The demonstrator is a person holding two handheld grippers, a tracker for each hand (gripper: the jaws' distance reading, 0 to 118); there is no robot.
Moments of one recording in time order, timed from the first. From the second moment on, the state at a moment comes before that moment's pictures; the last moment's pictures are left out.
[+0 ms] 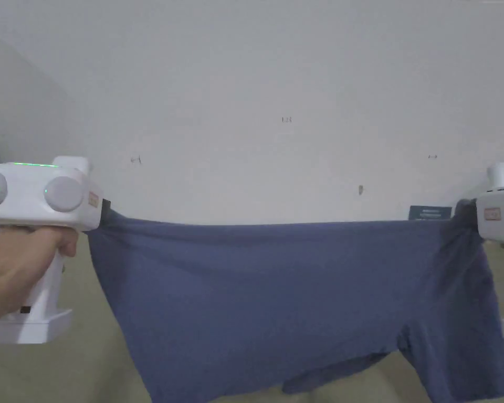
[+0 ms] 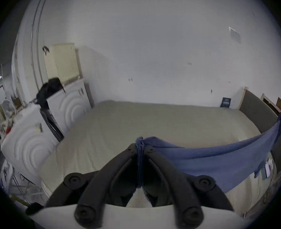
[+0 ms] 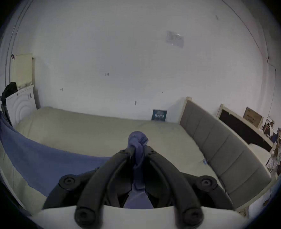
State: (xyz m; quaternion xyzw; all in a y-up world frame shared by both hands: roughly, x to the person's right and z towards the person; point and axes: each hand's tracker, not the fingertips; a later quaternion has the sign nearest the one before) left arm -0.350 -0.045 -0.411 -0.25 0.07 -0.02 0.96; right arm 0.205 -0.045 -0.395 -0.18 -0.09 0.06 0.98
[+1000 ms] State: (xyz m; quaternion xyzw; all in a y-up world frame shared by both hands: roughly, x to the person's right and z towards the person) left arm -0.311 -0.235 -0.597 -0.31 0.12 -0.08 0.94; right arm 0.213 -0.237 -0.566 -0.28 -0.12 0.02 0.95
